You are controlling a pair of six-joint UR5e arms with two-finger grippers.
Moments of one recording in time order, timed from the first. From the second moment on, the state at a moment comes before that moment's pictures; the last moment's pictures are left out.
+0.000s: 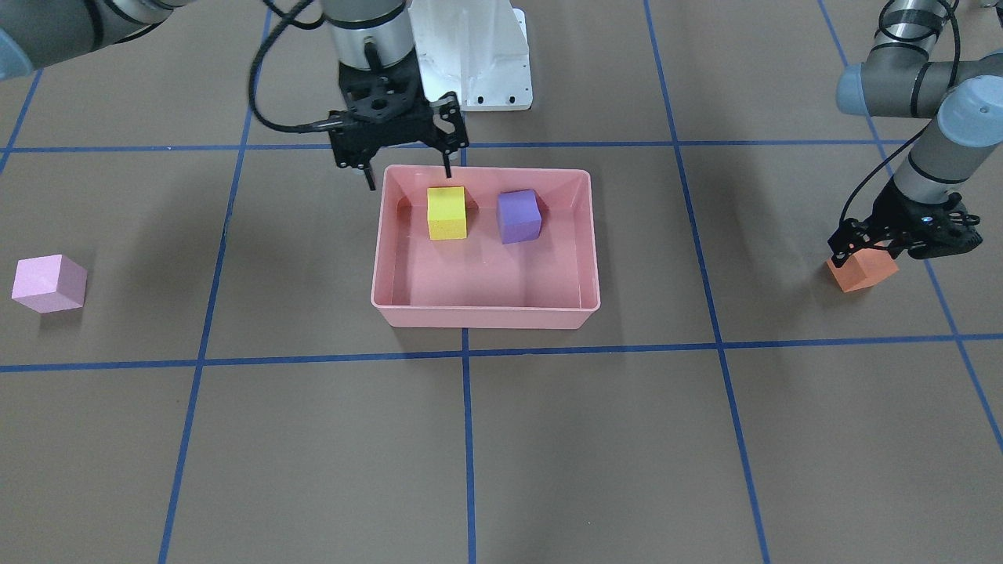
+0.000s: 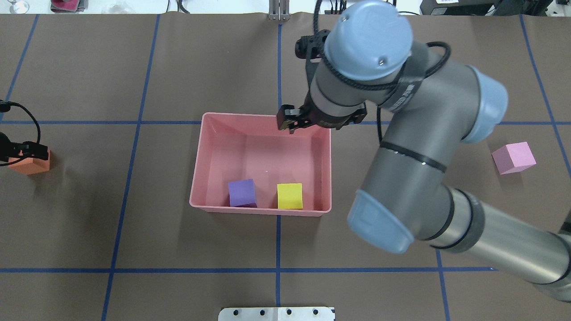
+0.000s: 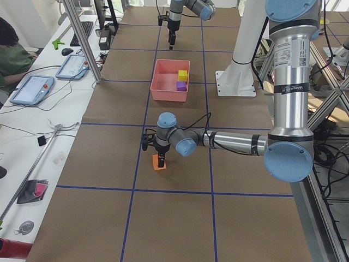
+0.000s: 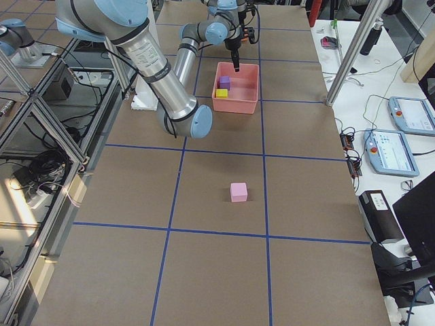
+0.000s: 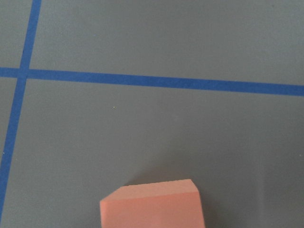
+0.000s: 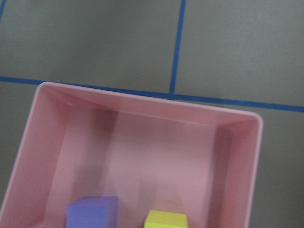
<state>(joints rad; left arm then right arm) -0.97 -1.50 -1.62 -2.18 -2.00 -0.89 0.68 -0.83 1.94 -1.87 1.91 0.98</state>
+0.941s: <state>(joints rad) -1.00 -1.53 -1.66 -2.12 -2.03 -0.88 1.21 -1.26 1.90 -1.87 2.21 0.09</state>
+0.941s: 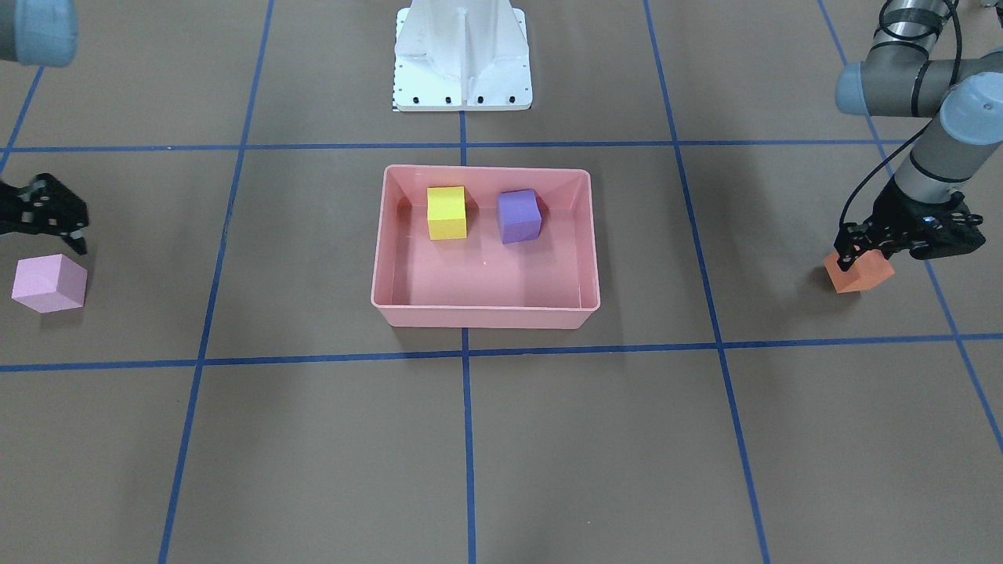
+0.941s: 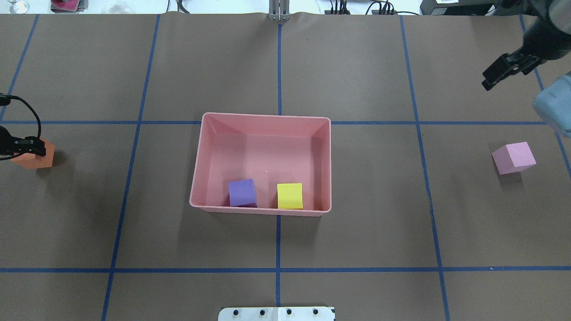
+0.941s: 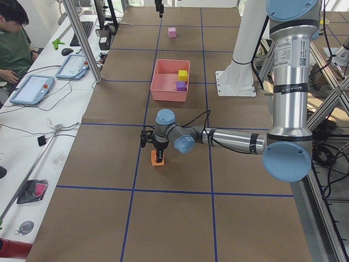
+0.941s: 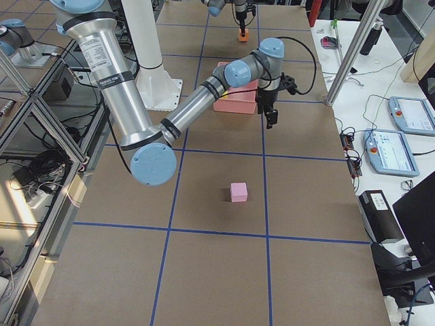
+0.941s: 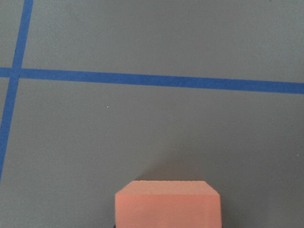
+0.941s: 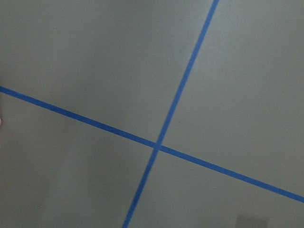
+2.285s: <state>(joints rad) -1.05 -2.03 -2.01 -1.27 -2.16 -1.10 1.12 -1.44 1.56 -1.44 2.30 0.26</state>
